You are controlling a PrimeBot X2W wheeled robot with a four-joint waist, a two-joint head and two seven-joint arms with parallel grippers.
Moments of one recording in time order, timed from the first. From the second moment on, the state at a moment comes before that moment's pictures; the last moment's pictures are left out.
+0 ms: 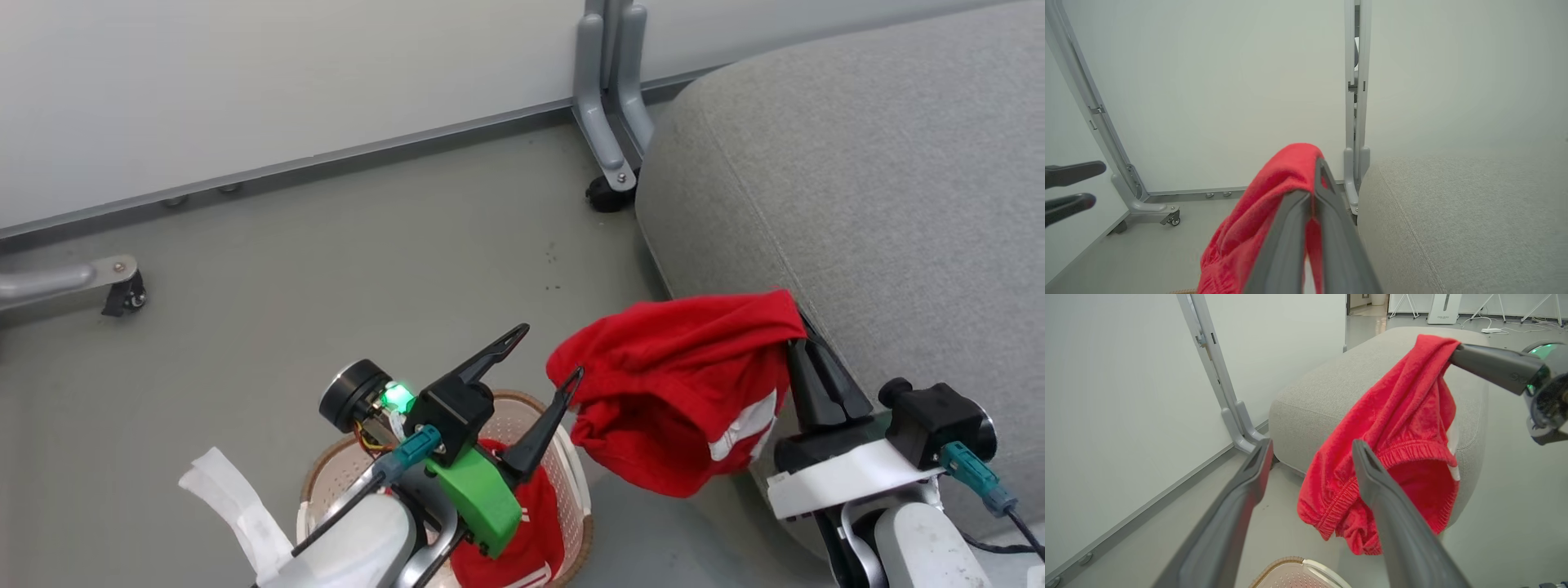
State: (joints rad) left arm -0.40 0.26 -0.79 0.15 -0.38 -0.05 -0.07; right arm -0.10 -0.05 0.07 0.04 0.17 0.13 -0.26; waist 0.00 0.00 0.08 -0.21
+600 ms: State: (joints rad) left arm -0.49 0.30 -0.84 0.09 -0.34 -0.08 -0.02; right arm -0.09 -0.05 0.05 -0.08 0.24 0.13 -0.26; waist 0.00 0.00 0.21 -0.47
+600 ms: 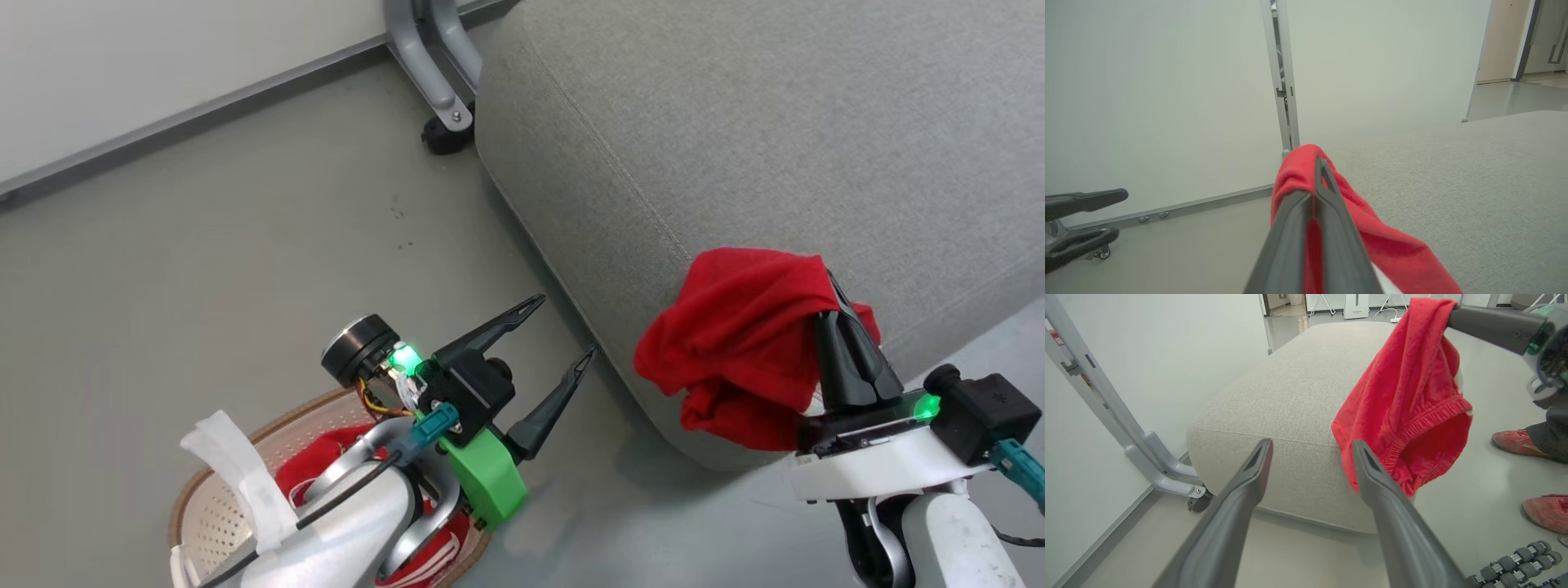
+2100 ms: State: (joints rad) left arm -0.73 0.40 -1.01 -0.12 -0.29 -0.12 0.02; right arm -0.82 -0.22 -0.65 0.41 -0.06 0.13 -0.26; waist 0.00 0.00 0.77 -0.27
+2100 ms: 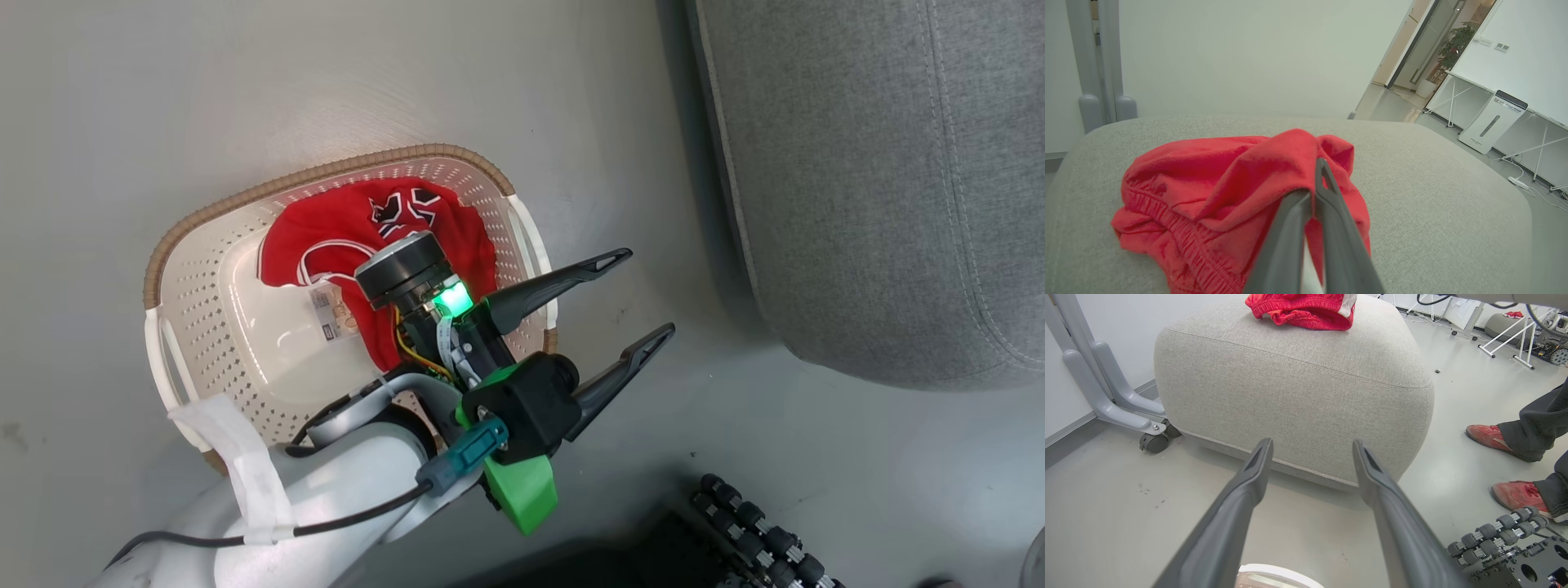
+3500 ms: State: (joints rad) left arm -0.06 0.12 -0.32 0.06 -0.27 0.12 -0.26; right arm -0.11 -0.05 0.09 0.14 0.16 0.13 -0.26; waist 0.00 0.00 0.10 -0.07
